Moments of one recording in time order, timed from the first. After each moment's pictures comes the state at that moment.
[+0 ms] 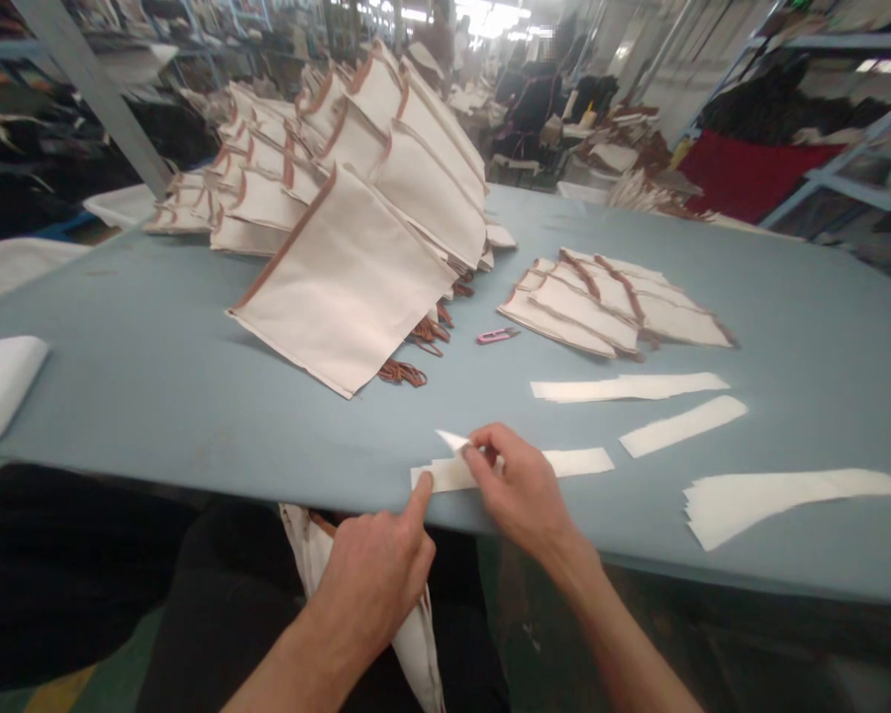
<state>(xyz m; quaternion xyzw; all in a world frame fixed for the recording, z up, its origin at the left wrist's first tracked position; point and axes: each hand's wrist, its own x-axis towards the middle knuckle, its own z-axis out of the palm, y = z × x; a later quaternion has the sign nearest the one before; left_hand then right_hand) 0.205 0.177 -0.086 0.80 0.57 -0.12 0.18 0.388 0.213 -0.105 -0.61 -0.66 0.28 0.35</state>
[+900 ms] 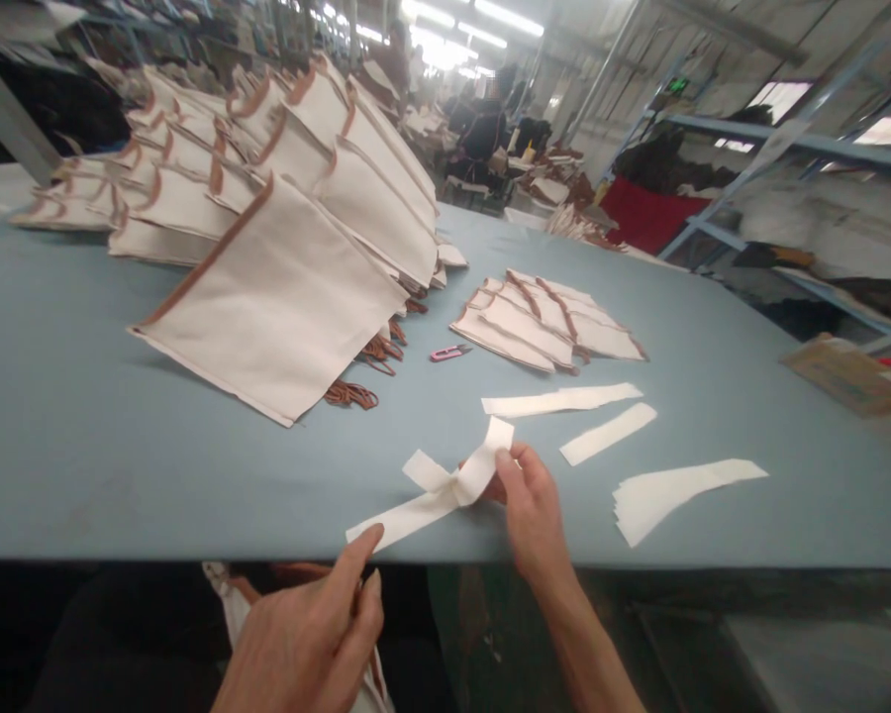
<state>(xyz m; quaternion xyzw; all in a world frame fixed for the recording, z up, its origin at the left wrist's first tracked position) 0.174 0.156 -0.124 0.83 0.49 0.20 0.17 0.424 0.204 -0.110 -0.61 -0.38 0.41 0.56</state>
